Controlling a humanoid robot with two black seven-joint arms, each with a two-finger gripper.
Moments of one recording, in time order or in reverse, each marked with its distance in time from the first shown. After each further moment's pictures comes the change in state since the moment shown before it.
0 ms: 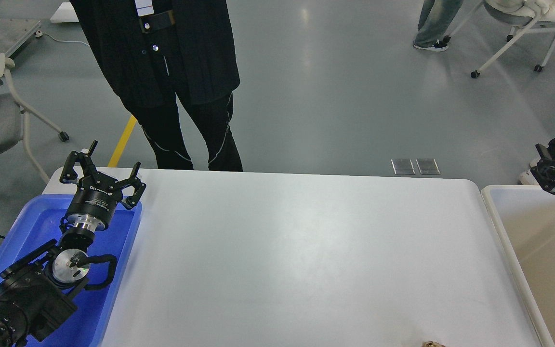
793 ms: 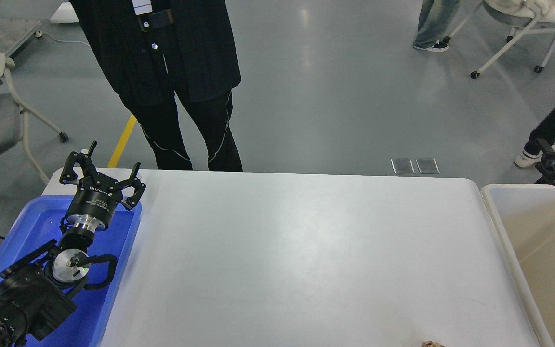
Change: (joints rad) left arm 0.000 0.000 0.000 0.000 0.000 0.000 0.000; right arm 0.076 -0.144 -0.247 0.048 -0.017 0.005 -0.001
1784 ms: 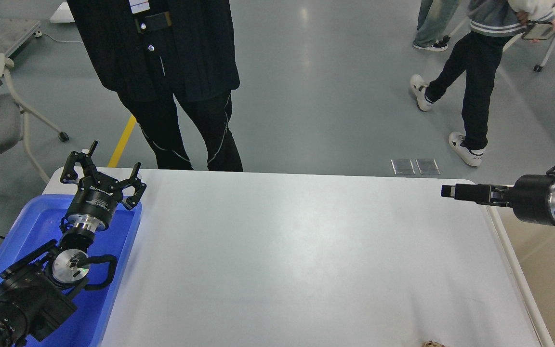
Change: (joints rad) left arm 0.000 0.000 0.000 0.000 0.000 0.000 0.000; right arm 0.472 -0.302 -0.908 0.547 -0.979 0.001 0.018
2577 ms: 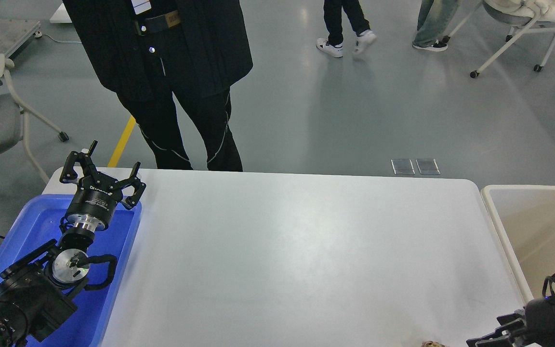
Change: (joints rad) left arm 0.000 0.000 0.000 0.000 0.000 0.000 0.000; right arm -0.070 -0.101 -0.358 0.260 -0.434 -0.004 0.005
